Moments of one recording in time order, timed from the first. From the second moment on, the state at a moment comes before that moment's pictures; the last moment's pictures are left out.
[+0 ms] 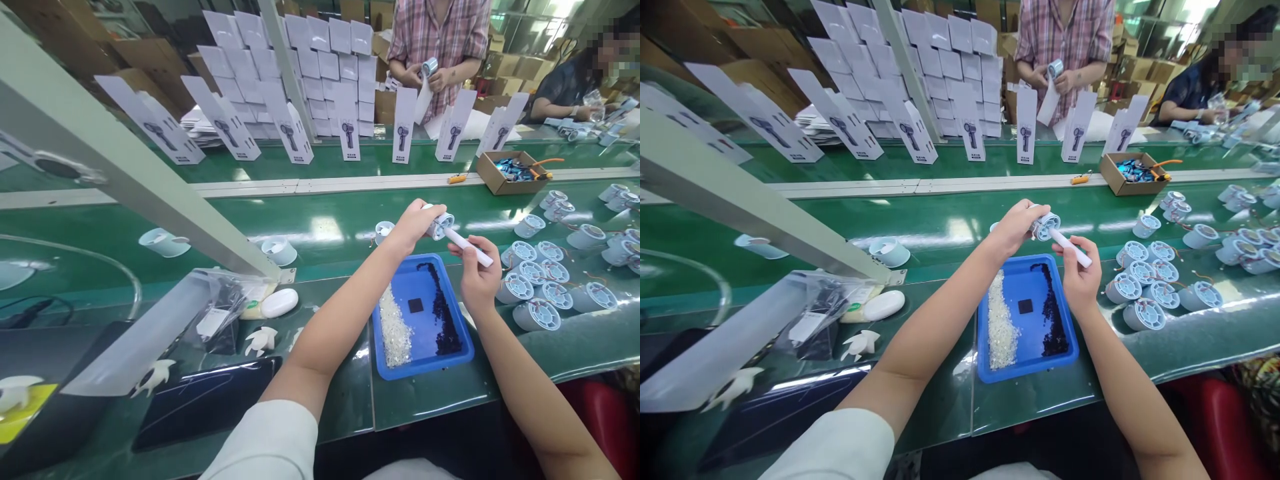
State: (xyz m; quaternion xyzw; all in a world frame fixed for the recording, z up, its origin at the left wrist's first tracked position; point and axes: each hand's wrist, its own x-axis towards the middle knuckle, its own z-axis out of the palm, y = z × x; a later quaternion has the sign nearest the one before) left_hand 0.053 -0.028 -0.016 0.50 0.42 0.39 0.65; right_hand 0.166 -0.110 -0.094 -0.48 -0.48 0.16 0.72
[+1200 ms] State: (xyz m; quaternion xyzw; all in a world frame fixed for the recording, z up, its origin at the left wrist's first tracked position) left_hand 0.073 -0.050 -0.029 0.42 0.41 0.63 0.52; right_hand 0.151 -0.121 -0.096 -0.50 -0.56 0.32 0.57
